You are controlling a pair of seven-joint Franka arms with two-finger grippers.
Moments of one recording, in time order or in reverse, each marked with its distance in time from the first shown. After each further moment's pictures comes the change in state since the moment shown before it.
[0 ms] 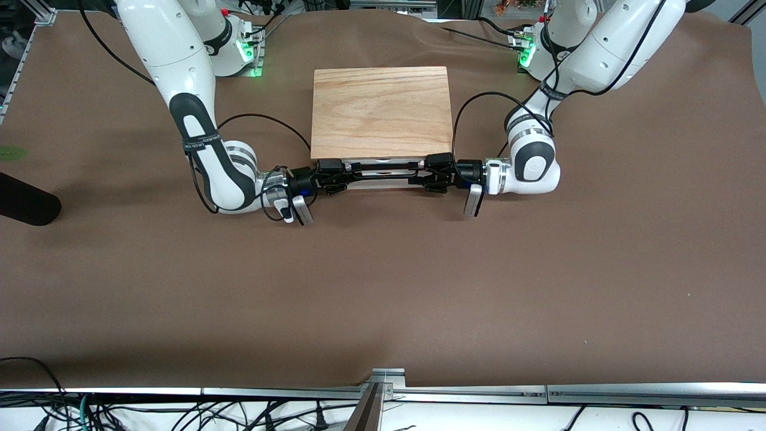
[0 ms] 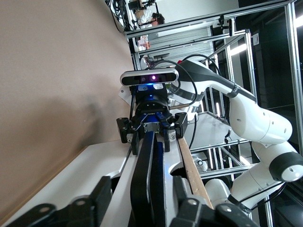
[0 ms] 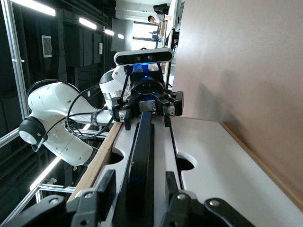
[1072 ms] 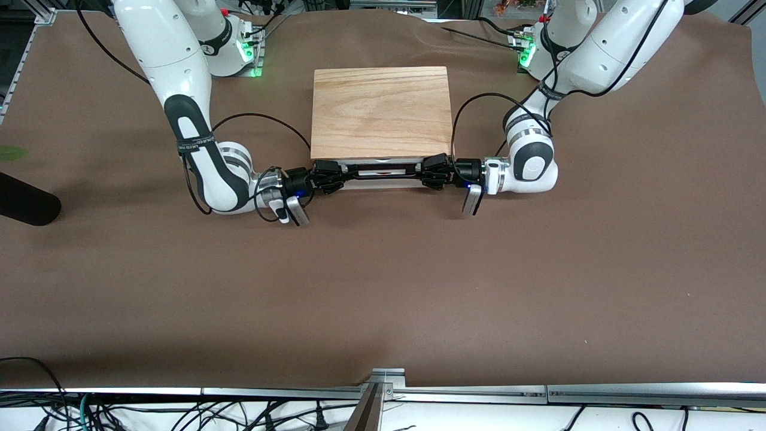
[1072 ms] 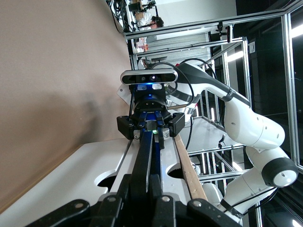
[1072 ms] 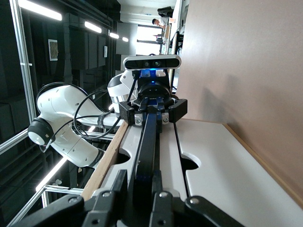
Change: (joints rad) left arm 0.004 0.010 -0.005 -0.008 -0.021 -0.018 -0.020; right arm -0.005 -0.001 -0.010 -0.005 0.010 -0.026 0.000
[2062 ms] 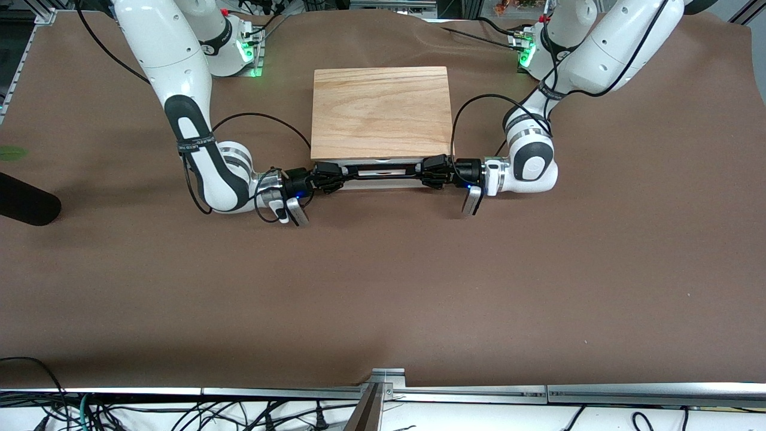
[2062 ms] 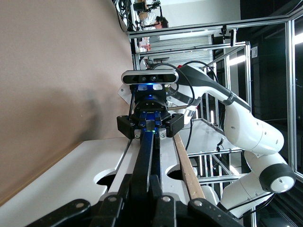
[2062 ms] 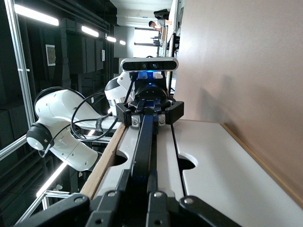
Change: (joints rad) left arm 0.000 0.000 -0.001 0.000 -0.001 0.002 -0.053; right arm 0.000 0.001 0.001 -0.004 0.008 0.012 0.023
